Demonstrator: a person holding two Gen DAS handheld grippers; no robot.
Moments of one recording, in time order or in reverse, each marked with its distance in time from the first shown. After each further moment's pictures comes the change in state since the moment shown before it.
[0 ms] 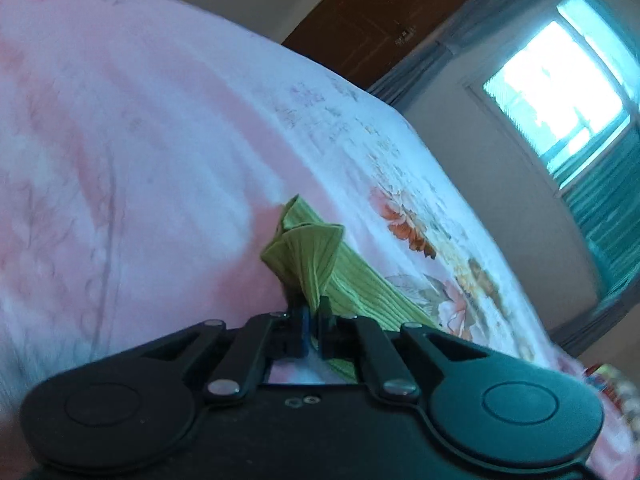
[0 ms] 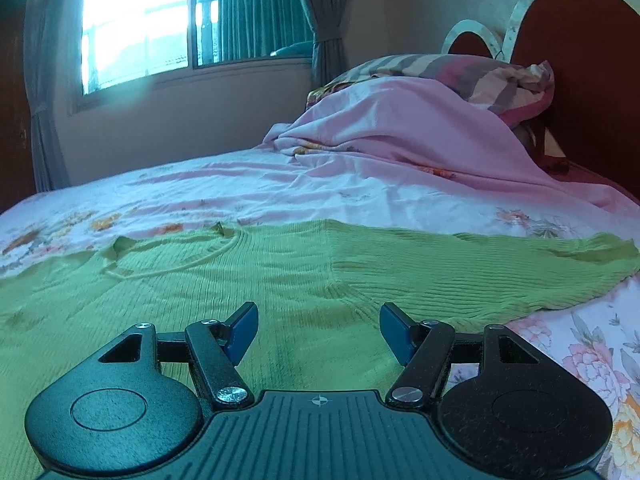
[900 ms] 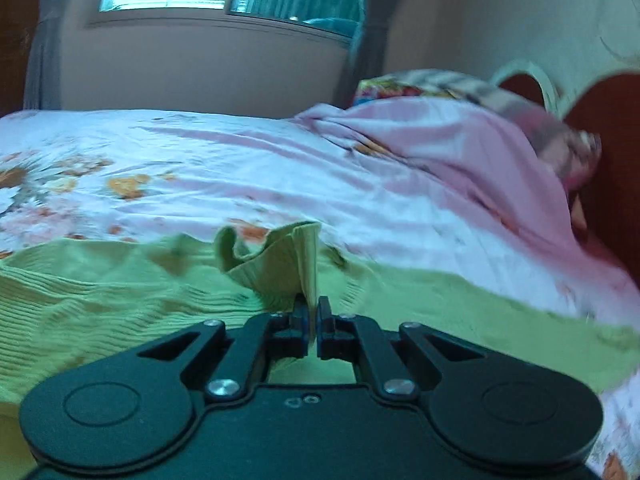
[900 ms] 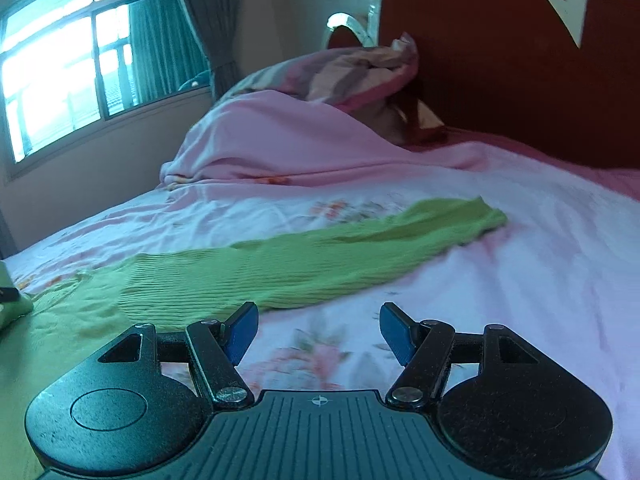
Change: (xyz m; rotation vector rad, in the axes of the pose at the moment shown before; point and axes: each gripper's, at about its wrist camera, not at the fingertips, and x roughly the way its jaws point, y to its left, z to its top) left arm -0.060 -0.417 -0.386 0.882 0.205 -0.454; right arm -0.058 -0.217 -0.017 0.217 -0.042 -0.131
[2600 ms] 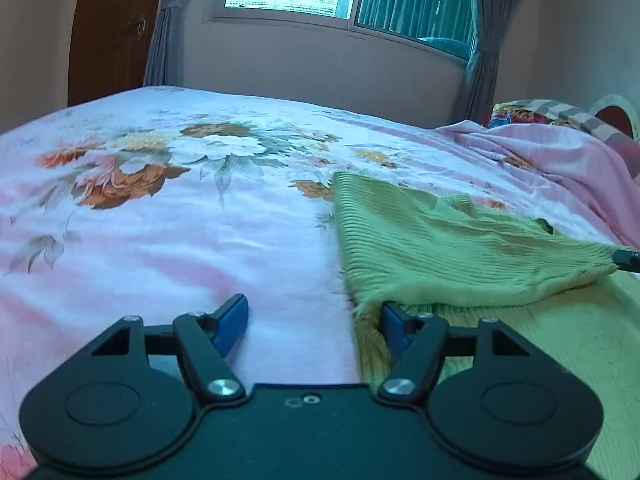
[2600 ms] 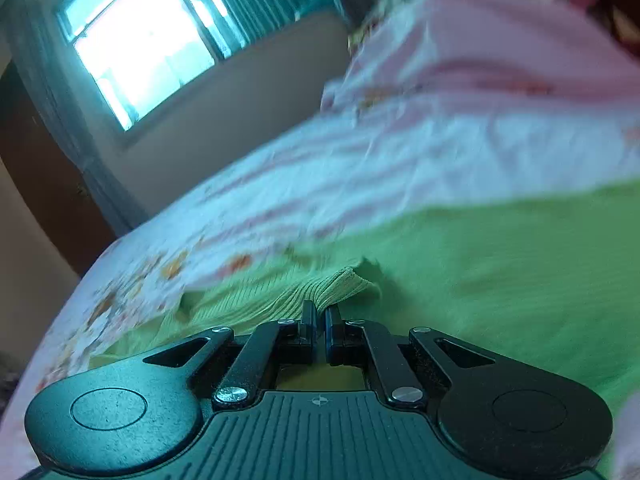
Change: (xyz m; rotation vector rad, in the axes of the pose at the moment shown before) left arm -0.101 0.228 -0.077 -0.130 -0.030 0.253; right arm 0.130 0.227 0.024 0.058 0.240 0.415
